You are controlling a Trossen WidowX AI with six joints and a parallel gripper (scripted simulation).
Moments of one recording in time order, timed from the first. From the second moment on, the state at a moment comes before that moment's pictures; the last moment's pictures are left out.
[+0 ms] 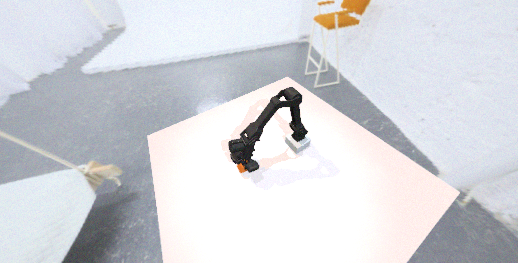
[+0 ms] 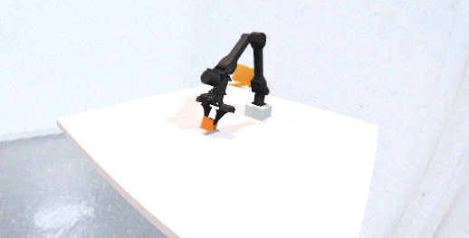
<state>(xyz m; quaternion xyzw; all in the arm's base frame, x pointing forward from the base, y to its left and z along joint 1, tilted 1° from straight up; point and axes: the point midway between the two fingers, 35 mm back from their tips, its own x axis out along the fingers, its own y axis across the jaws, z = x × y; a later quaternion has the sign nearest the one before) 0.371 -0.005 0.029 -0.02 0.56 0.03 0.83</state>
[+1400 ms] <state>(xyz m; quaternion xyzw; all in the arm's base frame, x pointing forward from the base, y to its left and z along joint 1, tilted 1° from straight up) 0.380 -0.006 0.003 -0.01 0.30 0.03 0.95</state>
